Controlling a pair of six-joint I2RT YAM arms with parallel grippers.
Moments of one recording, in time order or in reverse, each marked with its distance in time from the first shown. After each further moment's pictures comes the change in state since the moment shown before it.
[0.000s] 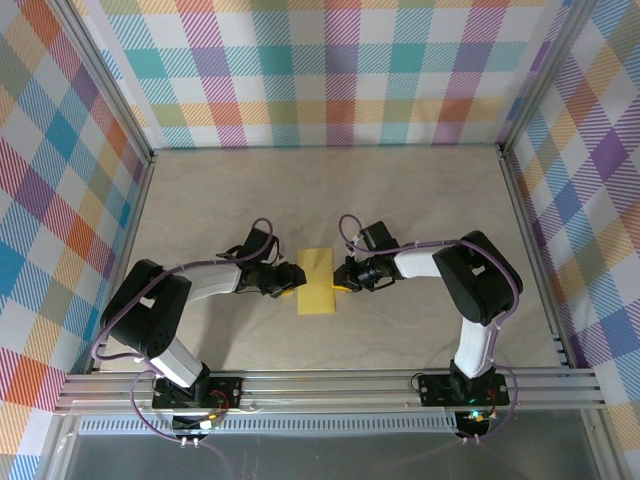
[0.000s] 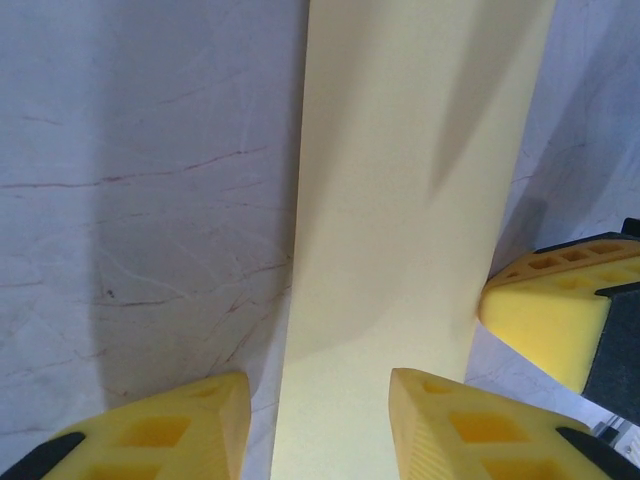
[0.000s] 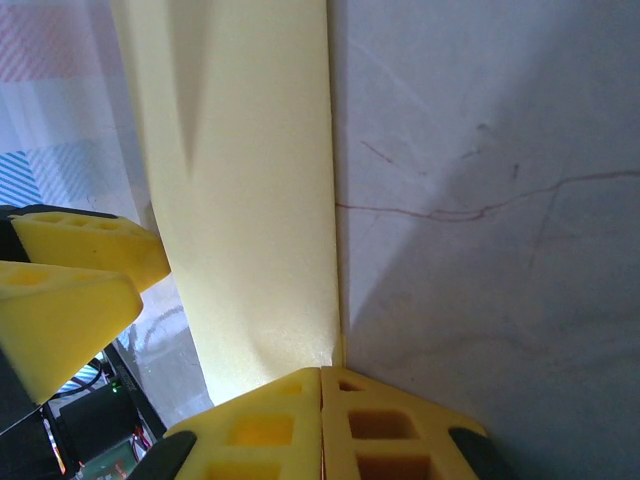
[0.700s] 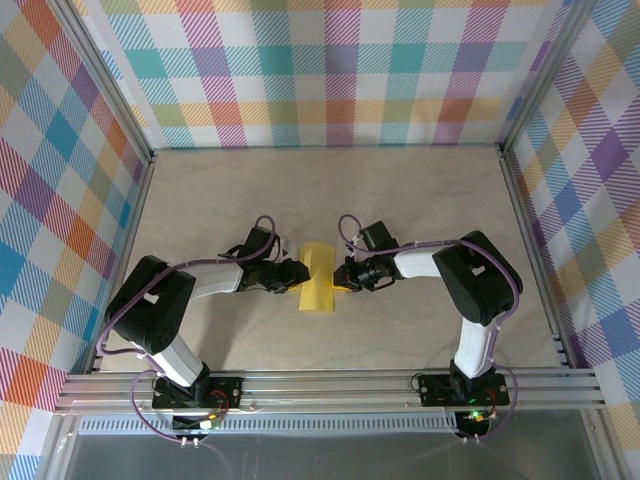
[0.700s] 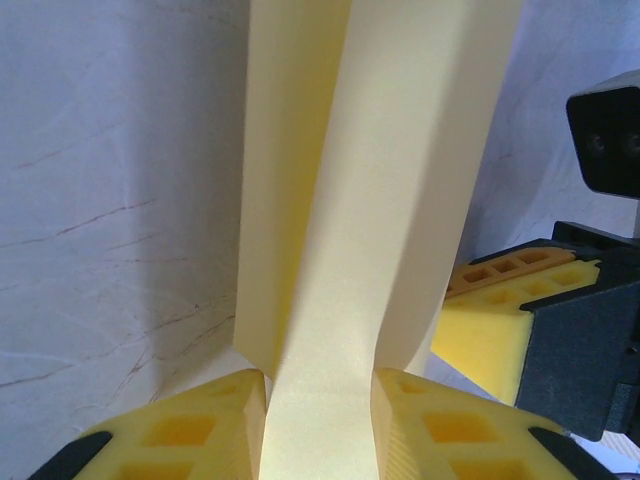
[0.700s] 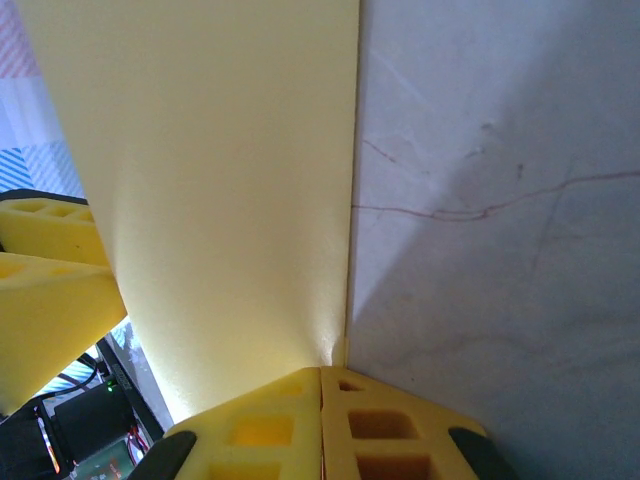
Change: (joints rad) left arm 0.002 0.028 -0.005 0.117 0.064 -0.011; right arm 0.003 0.000 0.001 -0.003 0.003 -0.011
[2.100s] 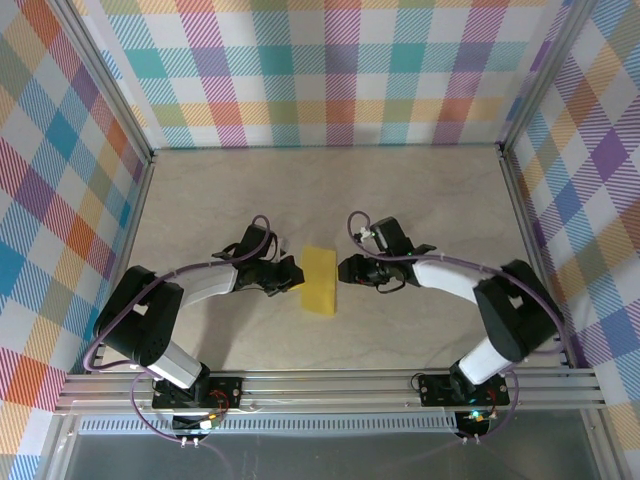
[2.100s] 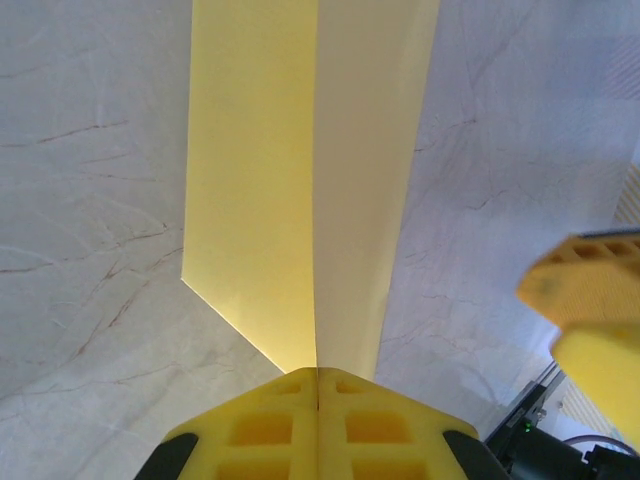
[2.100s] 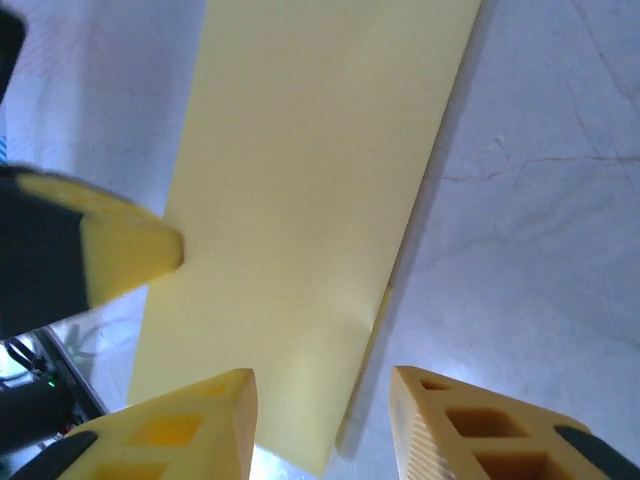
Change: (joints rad) left arm -0.002 -0.086 0.023 -0.129 0.026 -0.018; right arm 0.034 -0.329 -0.080 -0.133 0.210 -0.170
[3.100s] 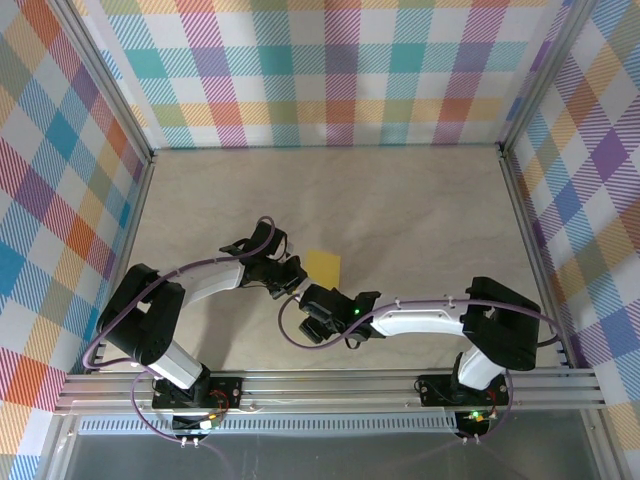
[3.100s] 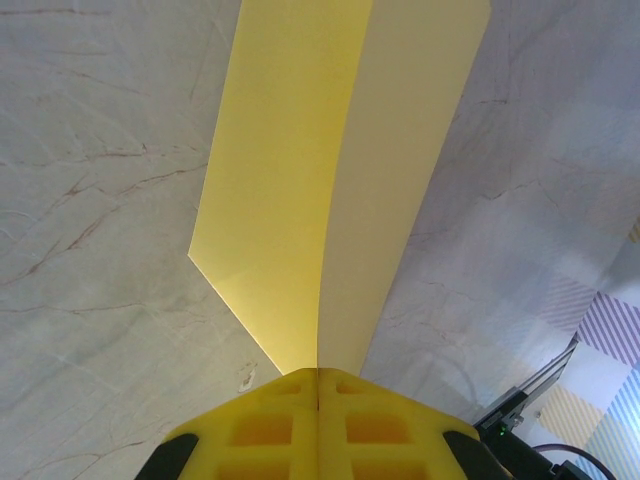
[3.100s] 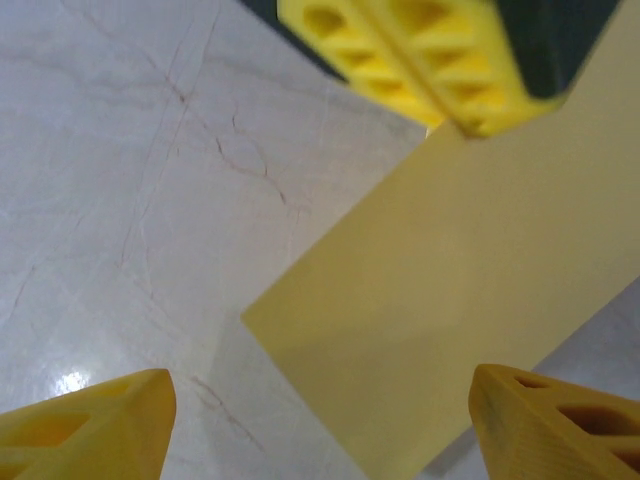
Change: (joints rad) left arm -0.058 0.016 0.077 -0.137 -0.037 -0.132; right arm 0.621 0.071 0.092 -0.110 0.749 -0.320
